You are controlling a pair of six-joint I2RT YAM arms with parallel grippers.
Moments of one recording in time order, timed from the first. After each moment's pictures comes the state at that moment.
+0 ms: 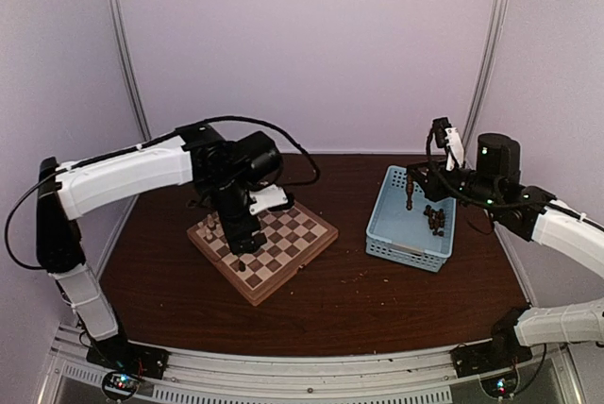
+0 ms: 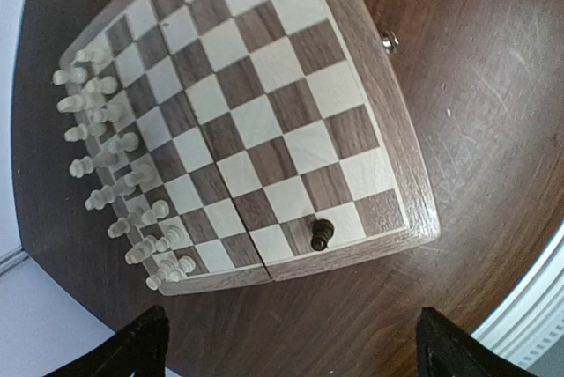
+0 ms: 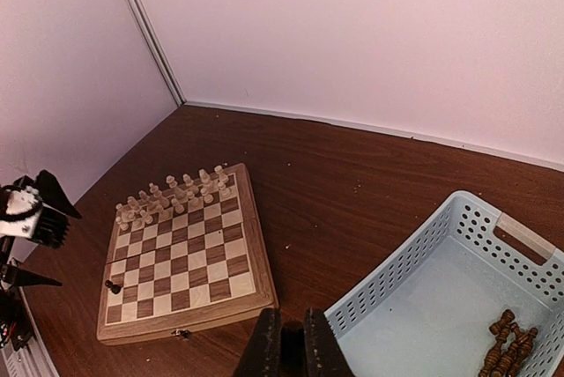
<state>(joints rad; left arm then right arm) -0.93 1.79 1.67 -1.25 -0.20 0.27 0.46 1.02 0.80 -0.06 -0.17 0.21</state>
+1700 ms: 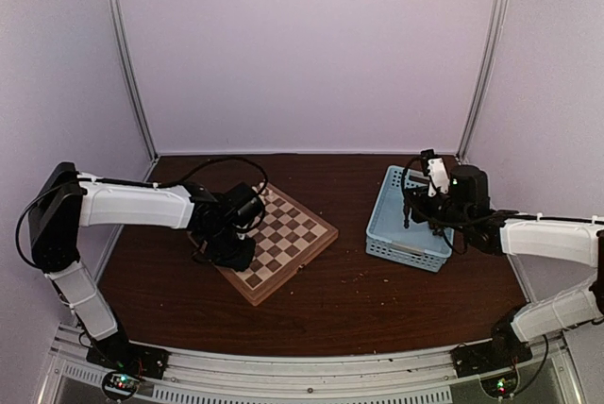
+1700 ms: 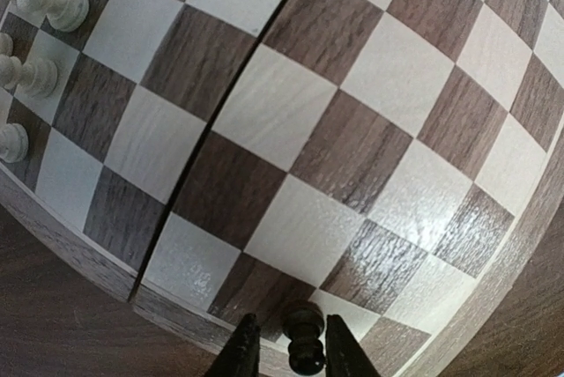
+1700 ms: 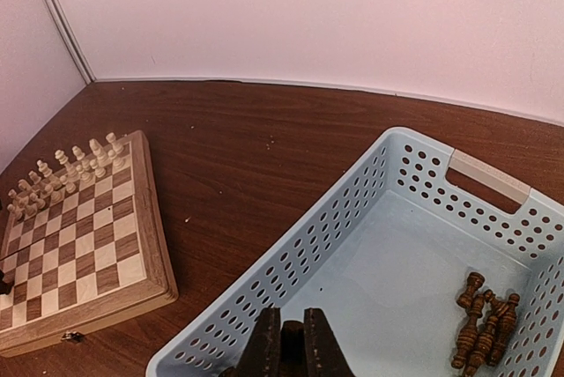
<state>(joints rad) -0.84 1.71 1.11 -0.71 -0.13 -0.60 0.46 1.23 0.60 0.28 0.05 0.19</state>
